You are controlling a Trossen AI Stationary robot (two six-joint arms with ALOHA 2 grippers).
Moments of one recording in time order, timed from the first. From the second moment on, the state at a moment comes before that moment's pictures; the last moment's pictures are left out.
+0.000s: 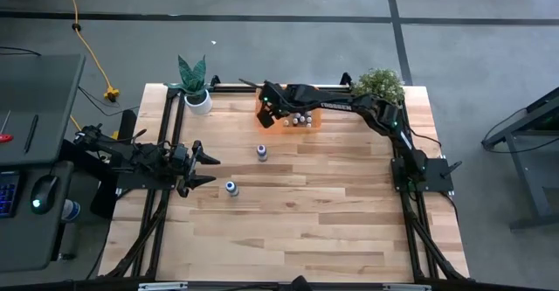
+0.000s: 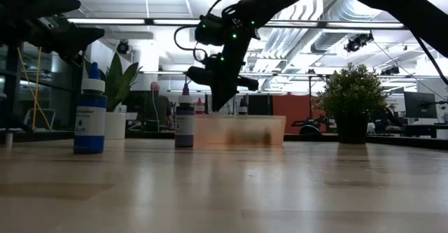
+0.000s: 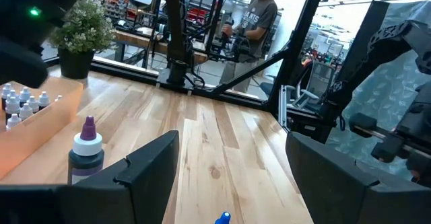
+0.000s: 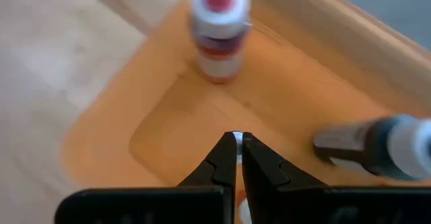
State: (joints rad) left arm -0.37 0.01 0.01 0.05 -0.26 -0.27; right arm -0.36 2.23 1.91 -0.74 0.25 0.52
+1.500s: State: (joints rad) left arm -0.37 0.01 0.01 0.05 -0.26 -0.27; right arm -0.43 2.27 1.92 -0.86 0.22 0.66
